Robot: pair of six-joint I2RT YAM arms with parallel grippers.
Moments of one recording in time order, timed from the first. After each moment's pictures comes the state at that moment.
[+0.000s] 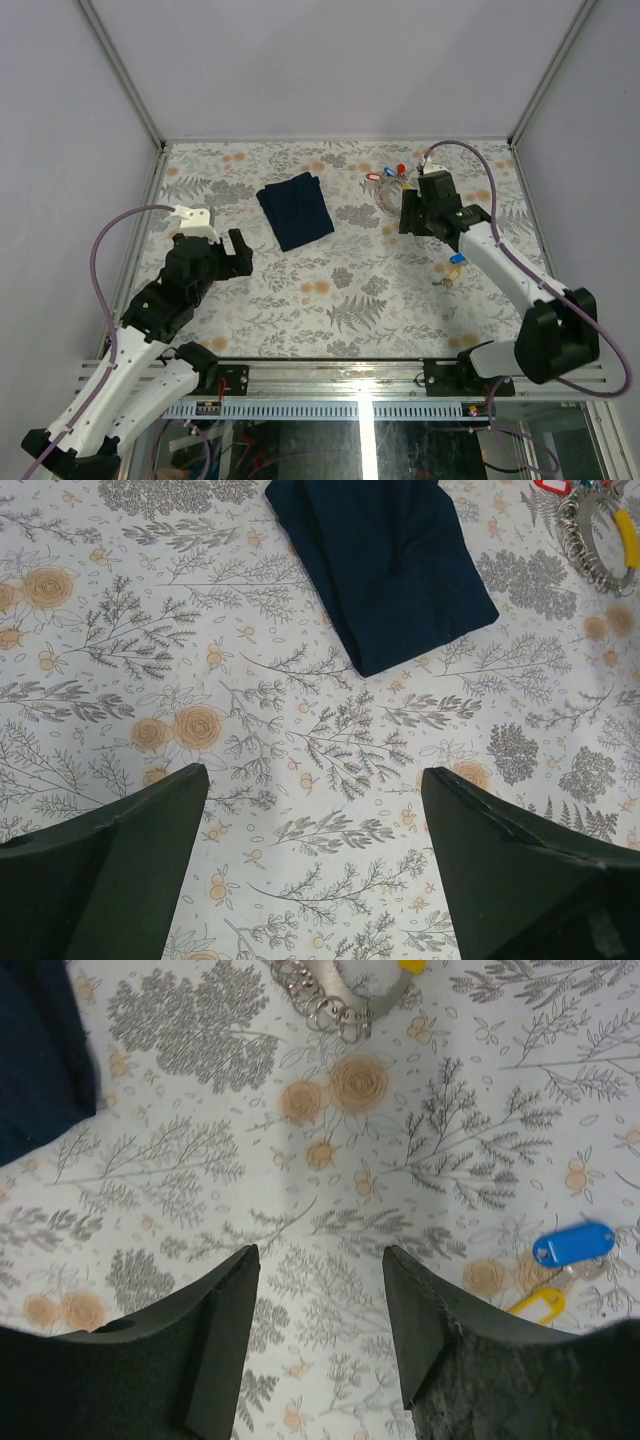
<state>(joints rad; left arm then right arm) -0.48 0.63 0.77 -0.62 -0.30 -0.39 0.37 1.33 1.04 -0.52 0.12 0.34</state>
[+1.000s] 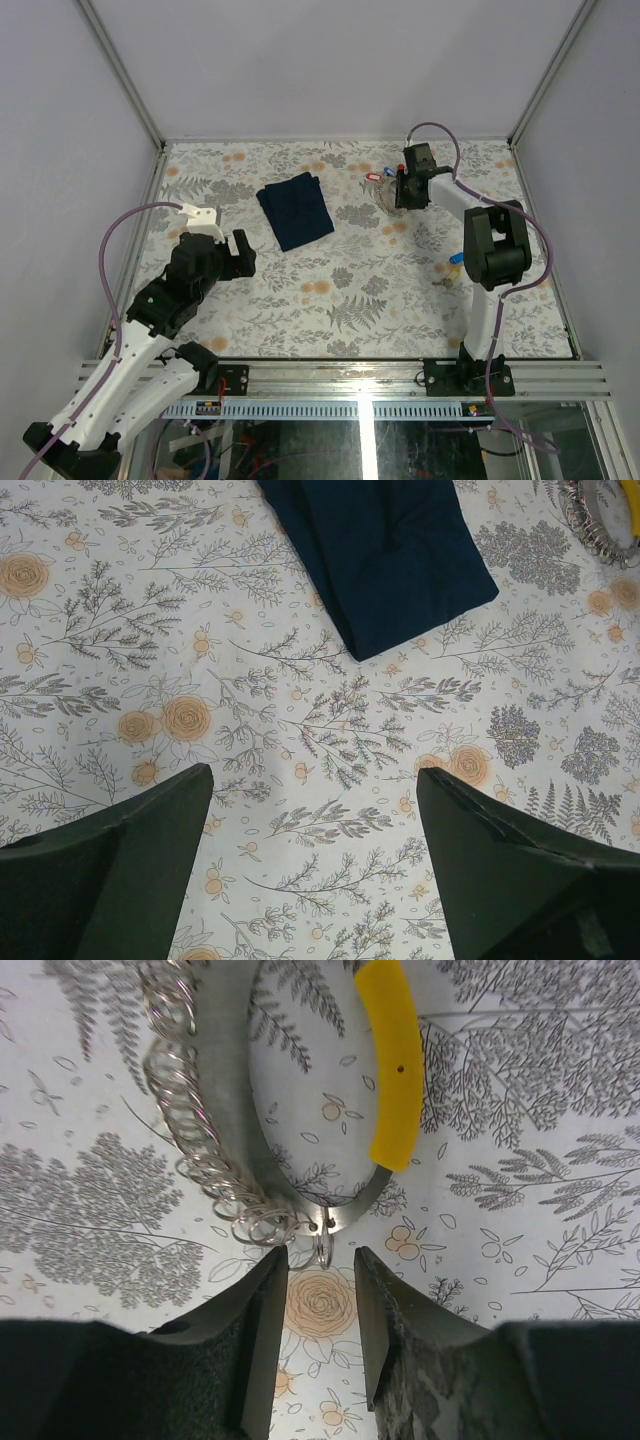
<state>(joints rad) -0.48 0.67 0.76 -0.62 -0.26 -0.38 0.24 2.02 1.49 -0.44 0.06 0.25</state>
